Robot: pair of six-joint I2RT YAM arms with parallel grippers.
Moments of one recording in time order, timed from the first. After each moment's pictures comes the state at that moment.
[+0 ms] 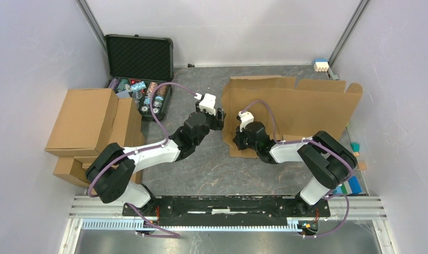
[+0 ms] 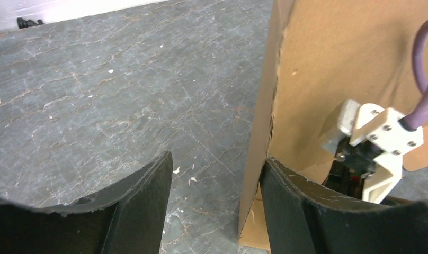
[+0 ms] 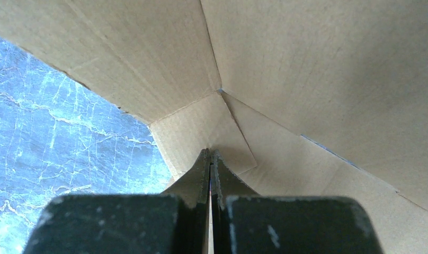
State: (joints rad) left arm -0.82 1.46 0.73 0.55 -0.37 -0.15; right arm 0.69 1.64 0.56 0.51 0.03 0.28
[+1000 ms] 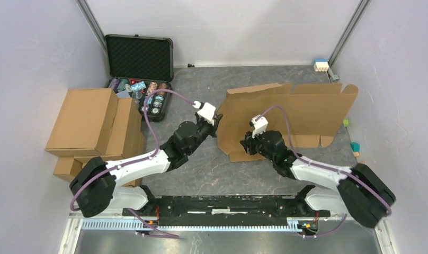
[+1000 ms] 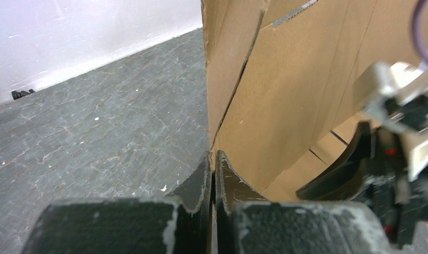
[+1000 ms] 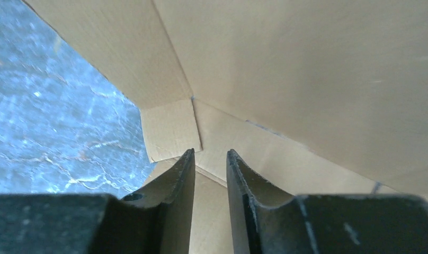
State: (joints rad) left arm -0.88 1.29 0.67 0.59 -0.26 0.00; right arm 0.71 1.27 0.38 0.45 0.05 0.20
